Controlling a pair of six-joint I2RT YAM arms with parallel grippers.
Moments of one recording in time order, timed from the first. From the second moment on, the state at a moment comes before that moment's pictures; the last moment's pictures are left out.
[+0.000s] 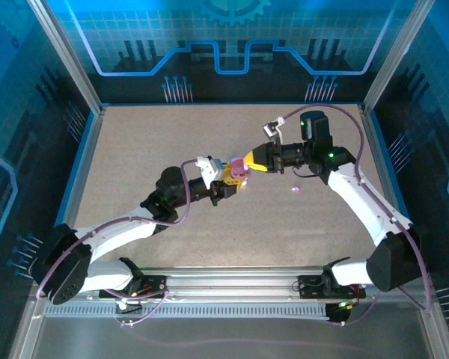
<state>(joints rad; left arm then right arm) -0.66 1.27 0.62 0.64 0.43 -0.03 0.33 1.34 1.19 -0.39 -1.14 0.79</state>
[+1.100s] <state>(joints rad) -0.71 1.34 0.65 0.74 0.37 -0.05 0.40 1.31 1.19 -0.46 -0.96 0.71</state>
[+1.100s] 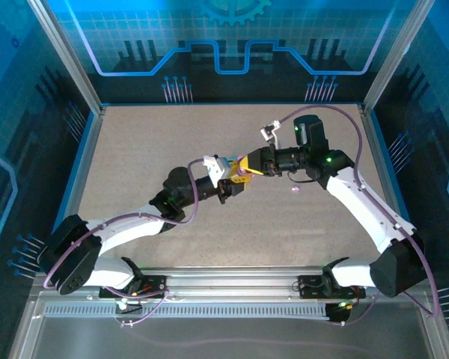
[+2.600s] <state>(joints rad) -0.71 1.36 0.65 0.75 0.37 -0.09 0.47 1.30 1.26 -0.60 -0.71 0.59</state>
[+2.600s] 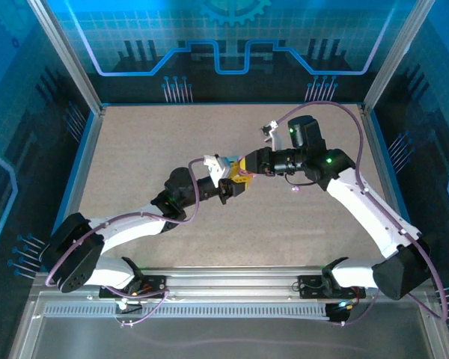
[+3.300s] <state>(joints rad) -0.72 1.36 0.65 0.75 0.37 -0.09 0.49 1.29 1.29 -0.68 -0.65 0.58</state>
